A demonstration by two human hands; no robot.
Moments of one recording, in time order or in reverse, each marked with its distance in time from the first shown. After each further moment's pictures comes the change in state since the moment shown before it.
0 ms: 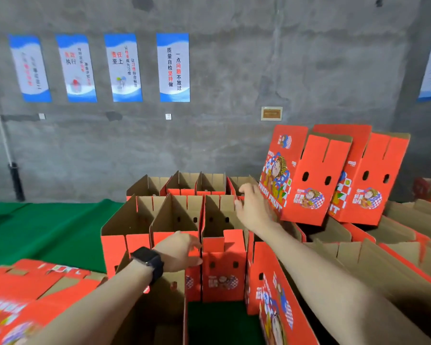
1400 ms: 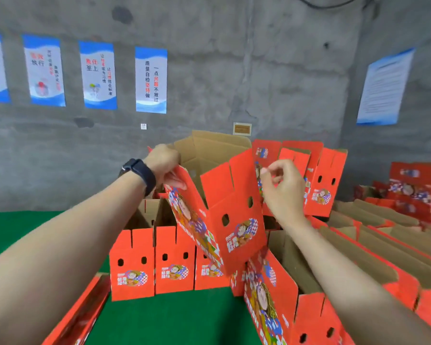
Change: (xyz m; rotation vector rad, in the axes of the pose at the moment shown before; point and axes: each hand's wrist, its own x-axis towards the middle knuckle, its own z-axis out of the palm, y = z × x) left_hand -0.098 0.015 -0.170 -0.932 0.369 -0.172; right_hand -0.115 -0.105 -0.131 0.351 0.639 -0.087
